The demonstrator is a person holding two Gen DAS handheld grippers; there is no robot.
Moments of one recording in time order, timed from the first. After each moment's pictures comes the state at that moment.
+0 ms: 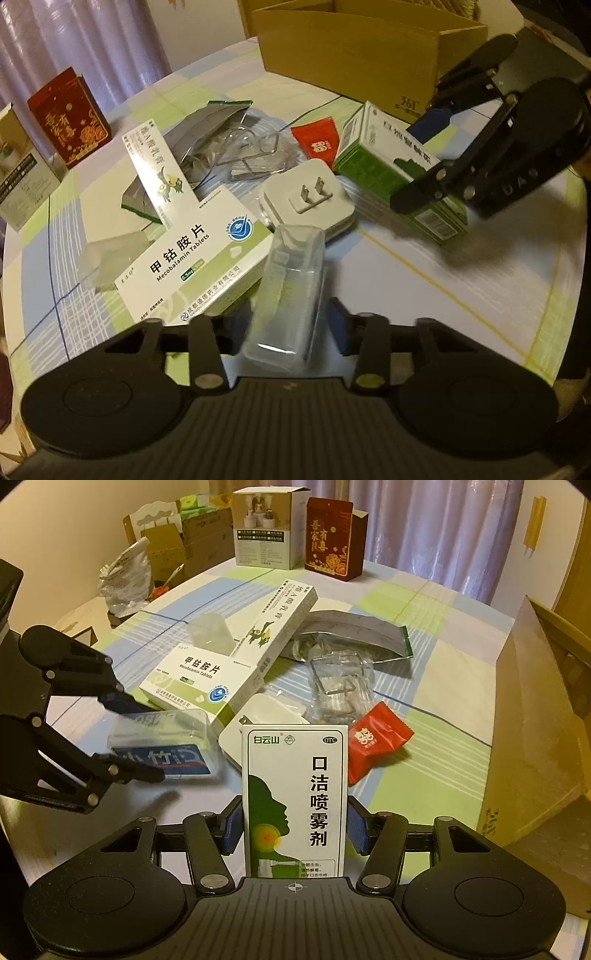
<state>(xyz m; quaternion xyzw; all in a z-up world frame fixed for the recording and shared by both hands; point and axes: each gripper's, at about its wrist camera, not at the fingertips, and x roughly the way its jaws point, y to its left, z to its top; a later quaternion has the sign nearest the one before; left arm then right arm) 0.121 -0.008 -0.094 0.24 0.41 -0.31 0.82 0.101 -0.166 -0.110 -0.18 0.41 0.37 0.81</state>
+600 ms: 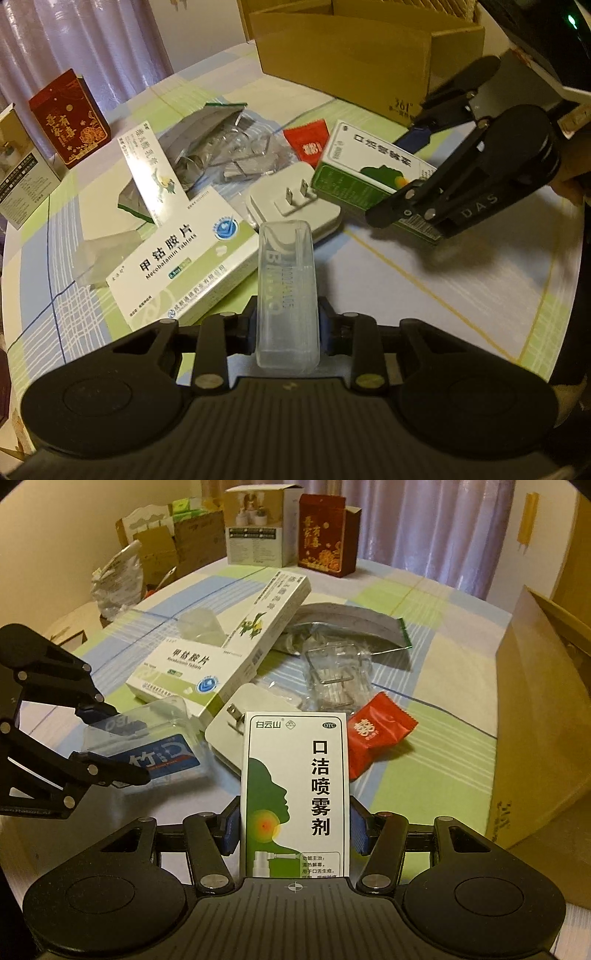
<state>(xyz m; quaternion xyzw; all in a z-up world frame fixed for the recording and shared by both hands) 0.108 -0.014 -0.091 0.24 0.40 -0.30 0.83 0.102 -0.172 -0.121 -0.17 0.40 0.36 0.82</state>
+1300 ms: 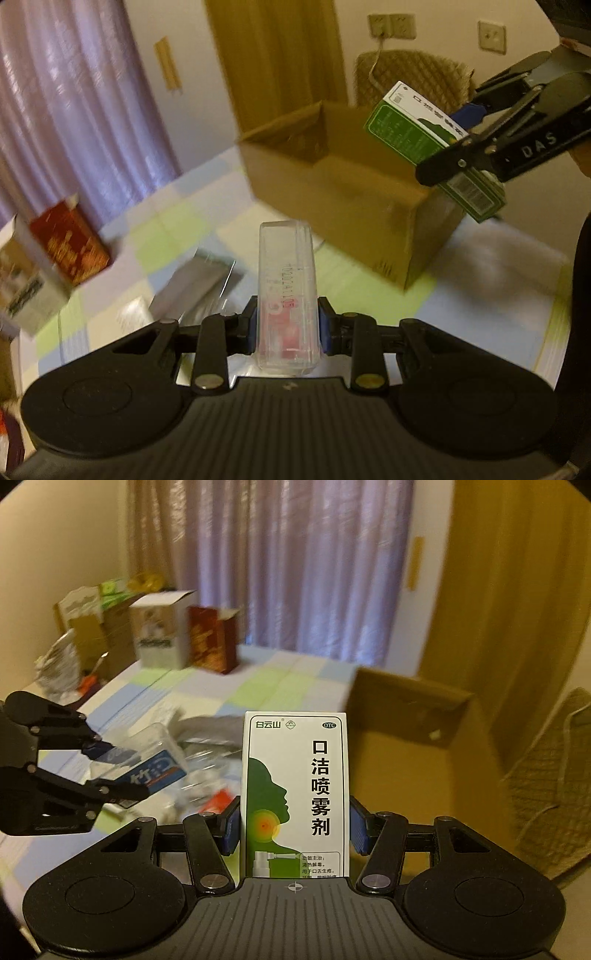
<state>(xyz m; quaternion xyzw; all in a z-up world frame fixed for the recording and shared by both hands) 0.139 -0.118 0.005 0.22 0.30 -0.33 0.87 0.136 -0.292 0.029 -0.13 0.33 0.26 0.90</state>
